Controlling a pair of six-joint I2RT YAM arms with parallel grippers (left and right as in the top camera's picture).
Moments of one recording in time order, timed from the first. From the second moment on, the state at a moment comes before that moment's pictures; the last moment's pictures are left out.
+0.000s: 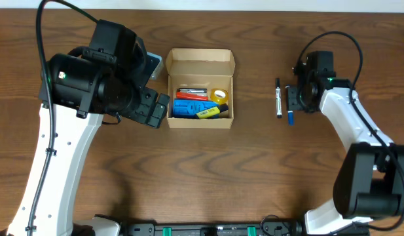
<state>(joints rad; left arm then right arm) -0.31 1.51 1.86 -1.60 0.15 0.09 -0.03 1.76 1.17 -0.64 0.06 -0.06</state>
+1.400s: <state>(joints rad) -0.31 1.51 1.86 -1.60 0.15 0.09 -0.04 1.92 1.20 -0.59 0.03 -0.13</state>
